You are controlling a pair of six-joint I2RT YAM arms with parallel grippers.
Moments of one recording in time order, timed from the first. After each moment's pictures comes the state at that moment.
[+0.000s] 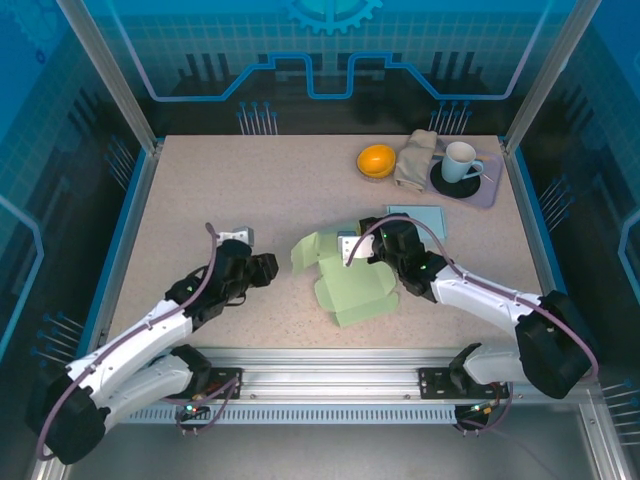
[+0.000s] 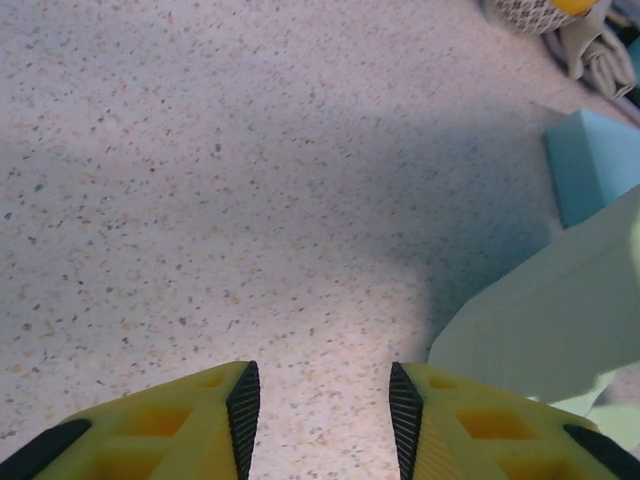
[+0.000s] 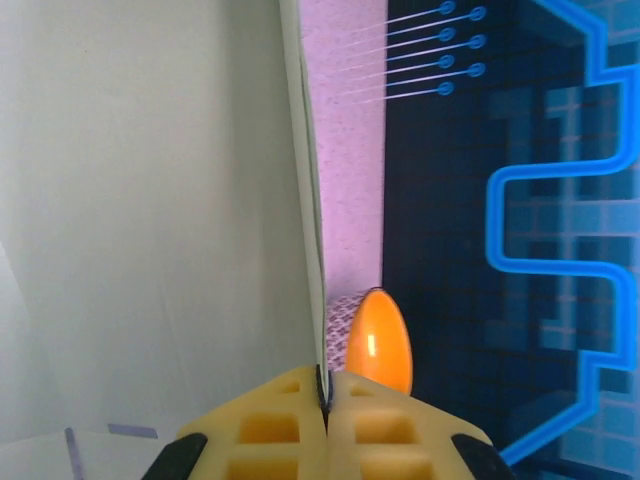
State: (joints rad) left arm -0.56 0.90 0.55 -0.34 -0.14 -0.70; right arm 0.65 1.30 0.69 0.19 0.19 -1.30
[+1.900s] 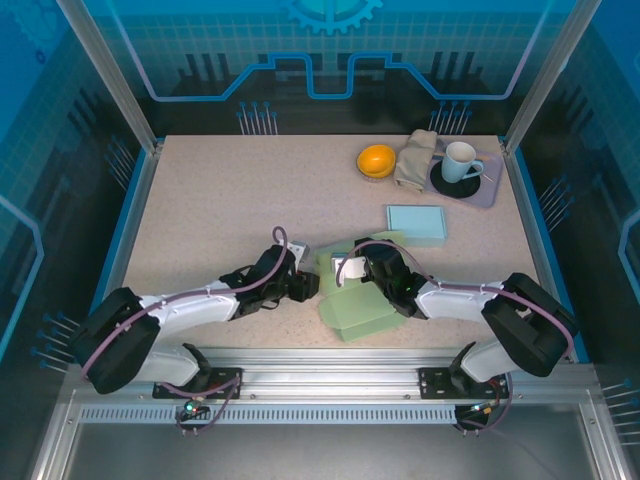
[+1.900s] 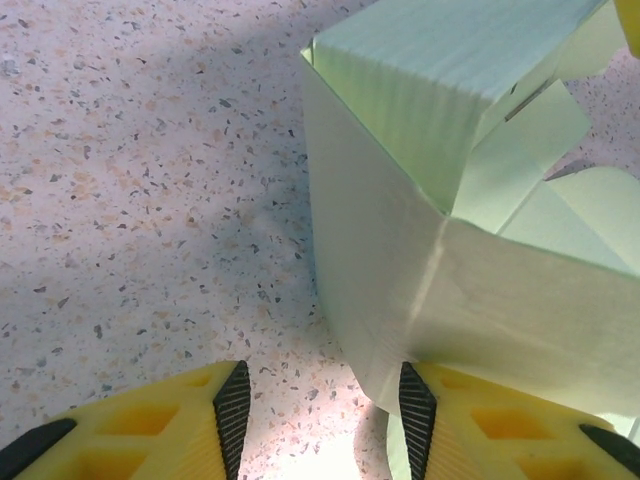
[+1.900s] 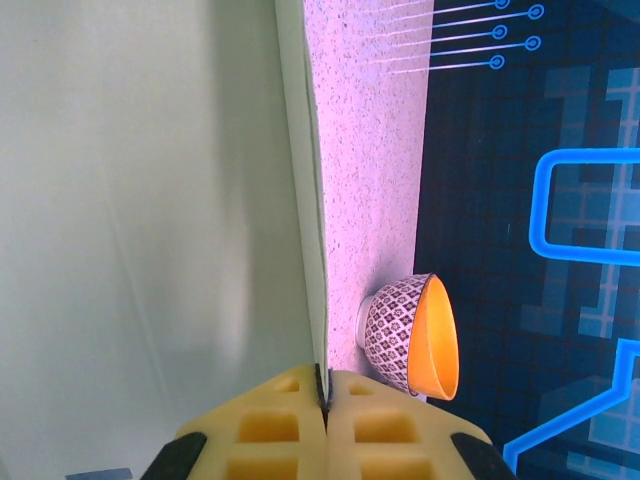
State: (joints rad) left arm -0.72 1.34 0.55 0.02 0.04 -0.51; right arm 0.76 1.45 0.52 0.45 0.36 -1.27
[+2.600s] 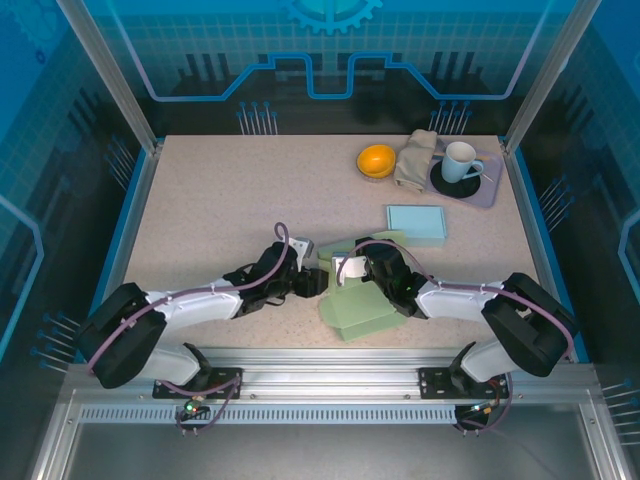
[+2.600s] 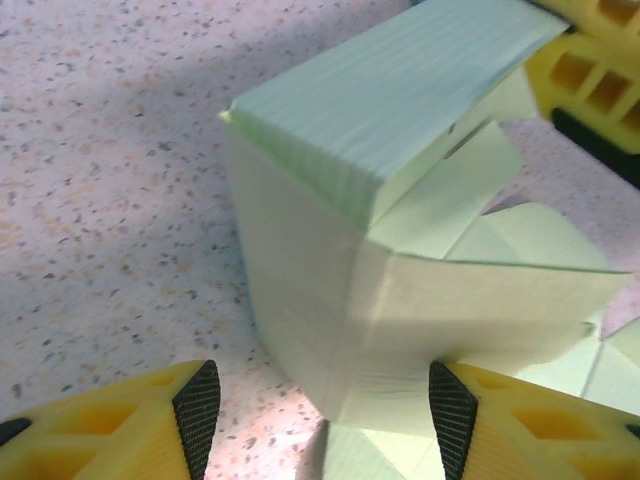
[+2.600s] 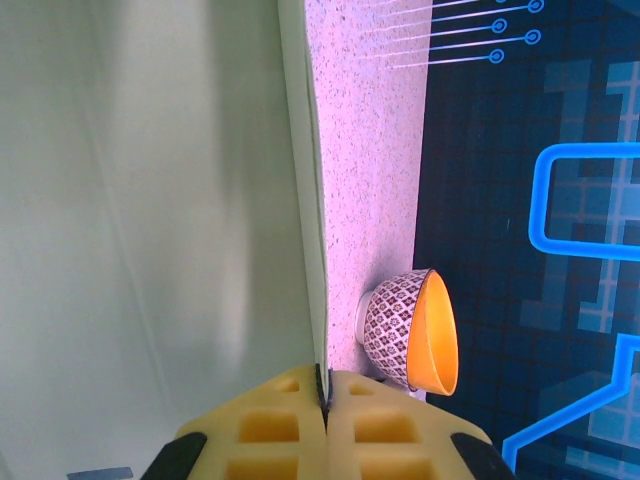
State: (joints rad) left arm -0.72 1.38 0.56 0.13 0.10 -0.56; right arm 0.75 1.45 0.52 0.45 0.37 -1.27
